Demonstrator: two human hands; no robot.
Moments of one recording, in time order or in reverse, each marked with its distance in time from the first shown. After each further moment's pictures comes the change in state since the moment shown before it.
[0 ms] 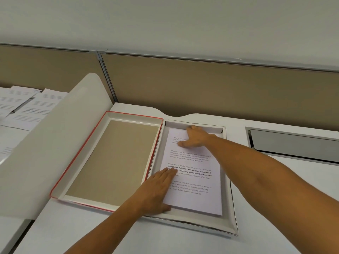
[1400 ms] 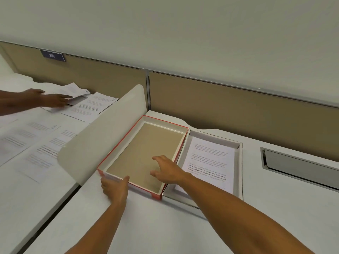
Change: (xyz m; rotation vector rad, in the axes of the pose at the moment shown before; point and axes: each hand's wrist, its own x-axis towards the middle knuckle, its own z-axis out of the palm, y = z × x) left_hand -0.130 -0.074 0.009 -1.111 1.094 -1.318; right_hand -0.138 -0.194 0.075 0.219 -0.023 -0.415
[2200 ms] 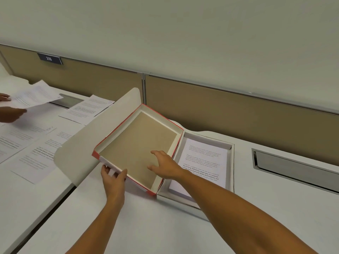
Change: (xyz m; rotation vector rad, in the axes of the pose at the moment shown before) left_hand -0.032 0.021 -0.011 -0.534 -0.289 0.142; right_hand -0.019 -0.009 -0.022 0.128 0.096 0.009
